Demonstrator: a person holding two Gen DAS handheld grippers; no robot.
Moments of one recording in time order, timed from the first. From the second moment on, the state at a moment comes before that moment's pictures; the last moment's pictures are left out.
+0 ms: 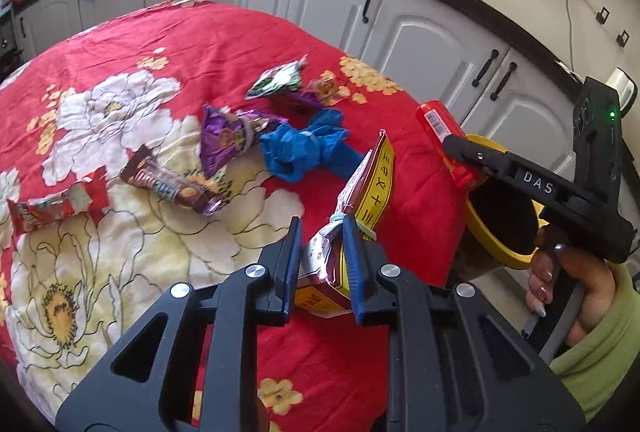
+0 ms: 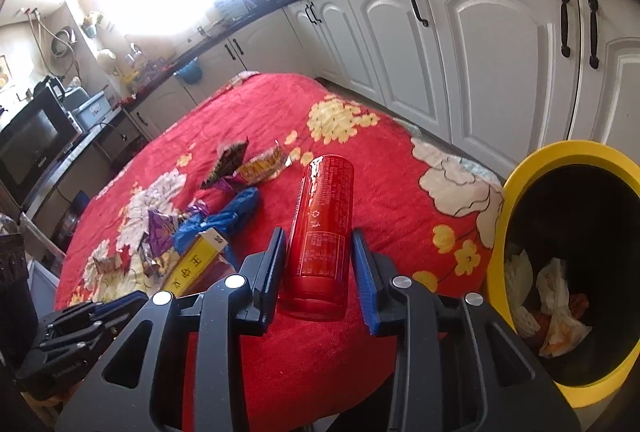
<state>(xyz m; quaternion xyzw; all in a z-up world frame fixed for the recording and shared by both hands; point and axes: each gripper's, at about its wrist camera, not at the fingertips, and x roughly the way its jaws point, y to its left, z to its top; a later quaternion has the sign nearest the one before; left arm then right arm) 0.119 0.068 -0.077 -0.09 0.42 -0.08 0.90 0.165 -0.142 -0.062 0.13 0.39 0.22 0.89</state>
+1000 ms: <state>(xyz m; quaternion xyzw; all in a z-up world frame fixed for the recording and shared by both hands) 0.189 -0.073 -0.030 -0.09 0.37 -0.17 0.91 0.153 -0.286 -0.029 0.17 0.32 0.12 0.92</state>
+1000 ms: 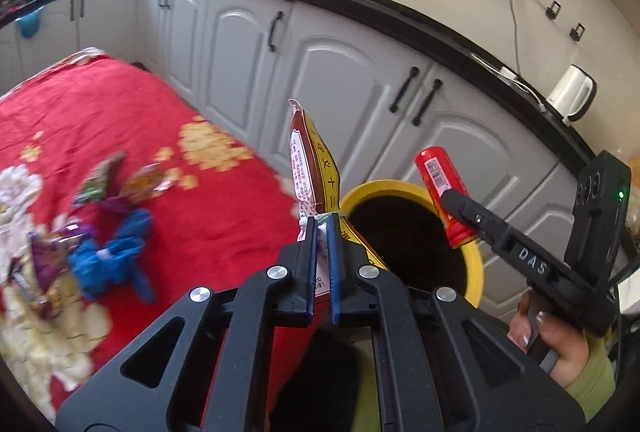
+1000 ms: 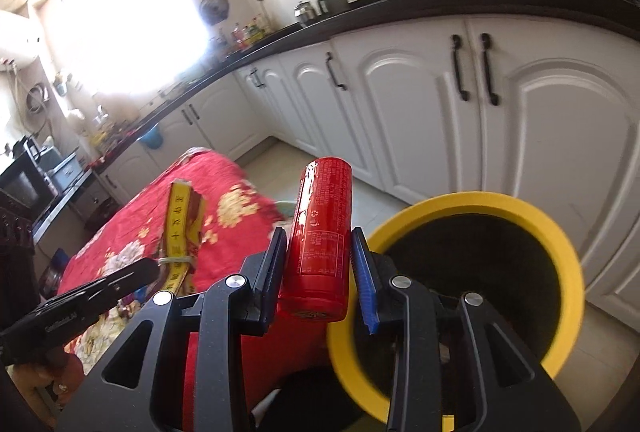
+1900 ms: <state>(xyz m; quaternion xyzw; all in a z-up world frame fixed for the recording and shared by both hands) 0.212 -0.203 -0.067 -0.04 0.41 -0.26 0.87 0.121 -0.399 -0.064 0.22 0.33 0.04 0.92</state>
